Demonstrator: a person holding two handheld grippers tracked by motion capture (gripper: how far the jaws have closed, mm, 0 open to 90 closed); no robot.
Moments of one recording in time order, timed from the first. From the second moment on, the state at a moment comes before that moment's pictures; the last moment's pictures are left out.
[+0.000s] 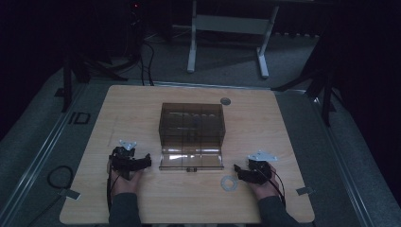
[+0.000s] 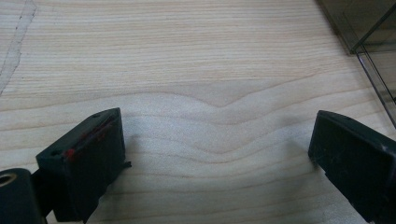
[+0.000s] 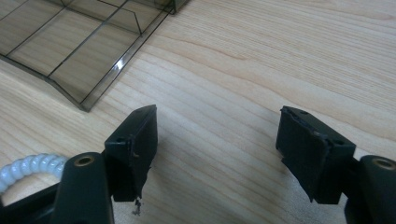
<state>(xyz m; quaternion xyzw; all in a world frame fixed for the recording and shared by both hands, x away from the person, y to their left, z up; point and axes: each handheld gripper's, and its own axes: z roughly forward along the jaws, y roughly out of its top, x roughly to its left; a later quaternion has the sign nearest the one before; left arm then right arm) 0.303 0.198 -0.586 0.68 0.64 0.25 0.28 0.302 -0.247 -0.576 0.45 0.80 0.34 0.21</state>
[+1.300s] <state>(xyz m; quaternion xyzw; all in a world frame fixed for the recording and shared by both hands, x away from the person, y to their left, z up) 0.303 0.197 -0.587 0.67 0.64 0.25 0.28 0.319 -0.241 -0.519 0.42 0.86 0.27 0.13</state>
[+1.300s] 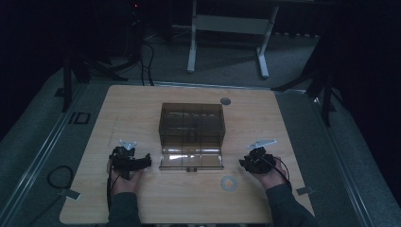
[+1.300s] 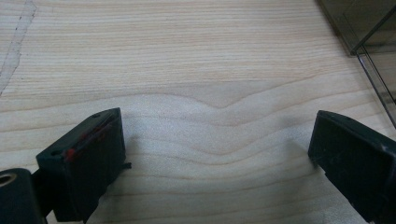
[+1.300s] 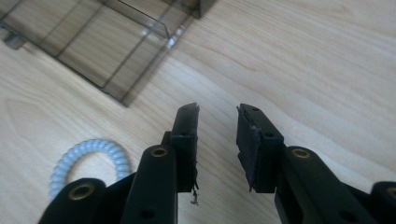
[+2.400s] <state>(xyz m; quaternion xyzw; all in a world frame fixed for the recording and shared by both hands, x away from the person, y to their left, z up) 0.303 0.197 -0.587 0.67 0.64 0.25 0.28 0.326 -0.204 -0.501 0.29 0.94 0.12 0.09</state>
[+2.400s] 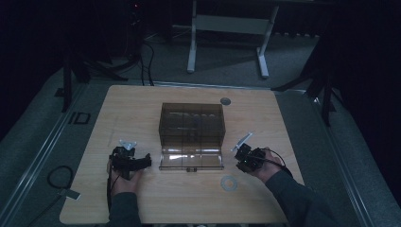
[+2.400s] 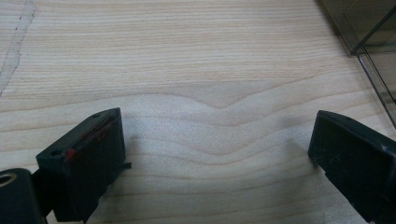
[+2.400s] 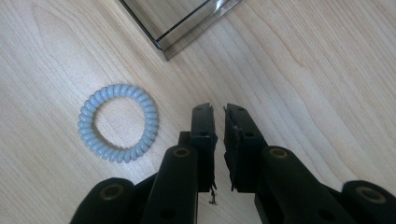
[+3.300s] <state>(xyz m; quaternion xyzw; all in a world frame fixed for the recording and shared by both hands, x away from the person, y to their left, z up) 0.304 0.197 -0.587 0.67 0.64 0.25 0.28 0.314 -0.176 -0.525 0.23 0.97 0.07 0.05</state>
